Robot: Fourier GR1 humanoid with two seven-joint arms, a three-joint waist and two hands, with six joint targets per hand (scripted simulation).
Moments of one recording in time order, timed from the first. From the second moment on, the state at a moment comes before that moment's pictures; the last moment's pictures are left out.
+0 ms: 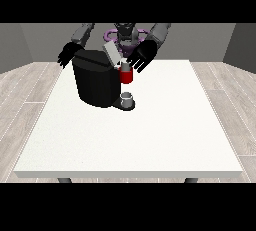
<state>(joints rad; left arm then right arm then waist) -1.17 0.43 0.12 -0.62 -0.65 -0.14 -0.13 -0.32 -0.04 -0.06 -1.38 -0.04 -0.16 -0.07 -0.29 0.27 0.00</state>
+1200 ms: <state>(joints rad) -1.16 0.45 0.11 -0.61 -0.69 -0.15 -0.16 -0.32 -0.04 -0.06 -1.38 -0.04 -0.17 -0.07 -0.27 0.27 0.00</state>
